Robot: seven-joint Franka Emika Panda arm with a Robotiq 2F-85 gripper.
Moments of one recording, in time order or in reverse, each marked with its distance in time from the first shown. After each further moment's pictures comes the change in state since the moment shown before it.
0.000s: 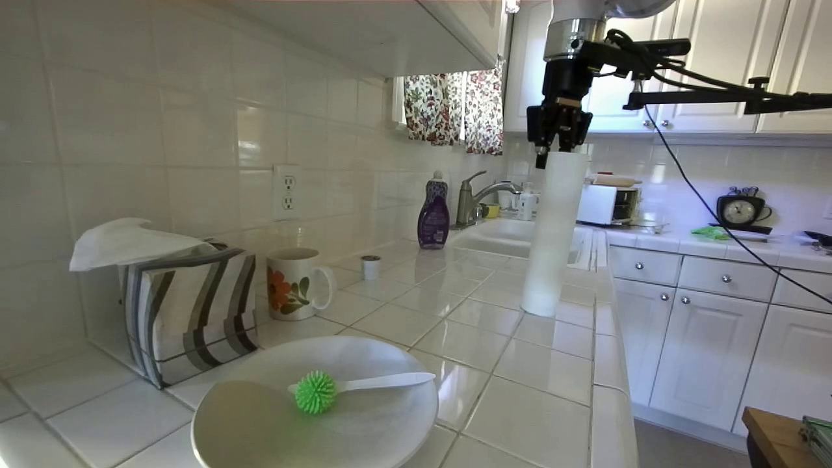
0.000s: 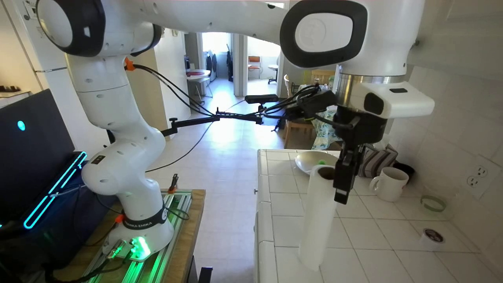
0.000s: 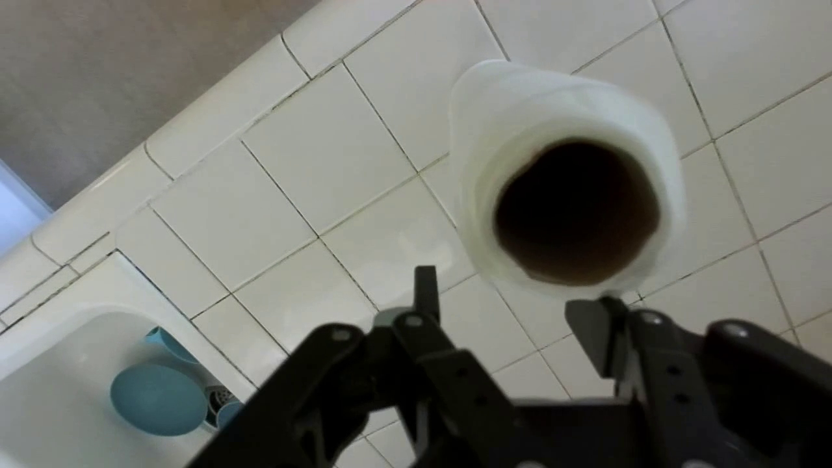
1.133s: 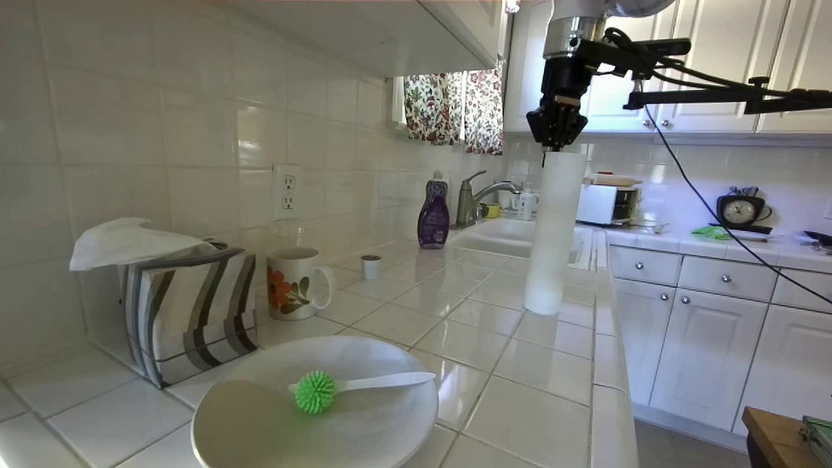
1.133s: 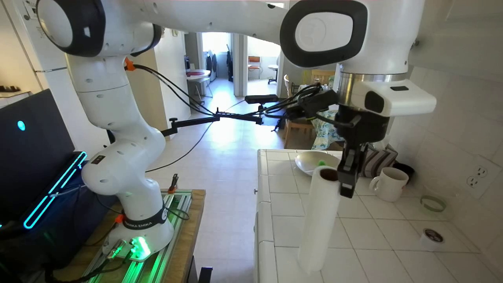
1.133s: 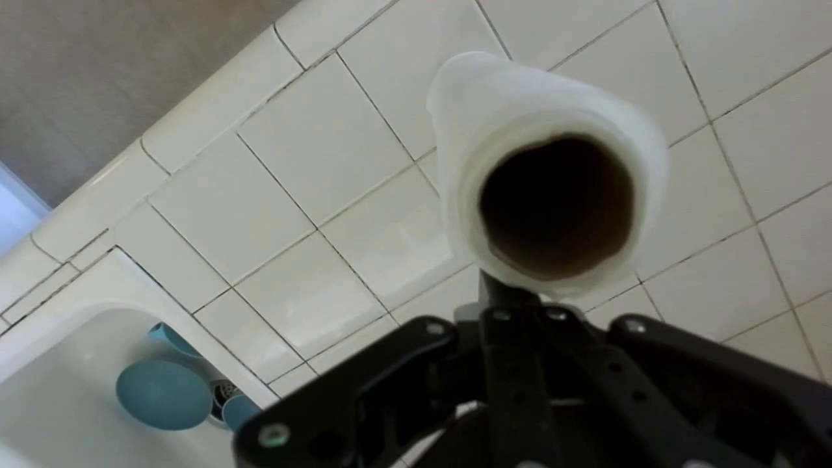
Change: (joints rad) arm 0.000 0.000 0.000 0.003 0.000 0.017 0.023
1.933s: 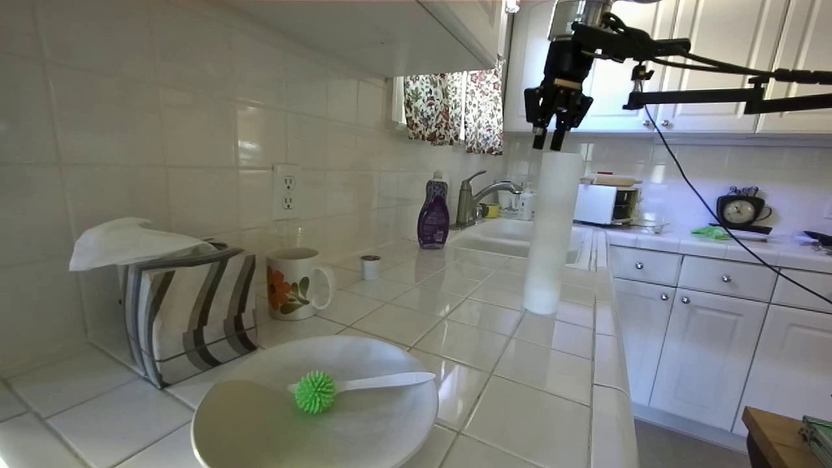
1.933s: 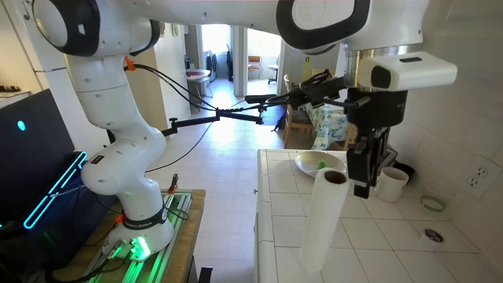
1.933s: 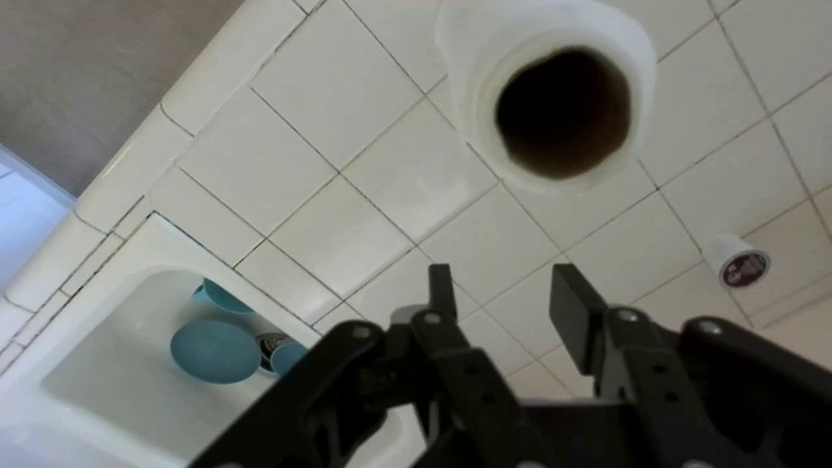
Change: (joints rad) arm -0.022 -0.012 -0.009 0.049 -0.026 0.034 0.093
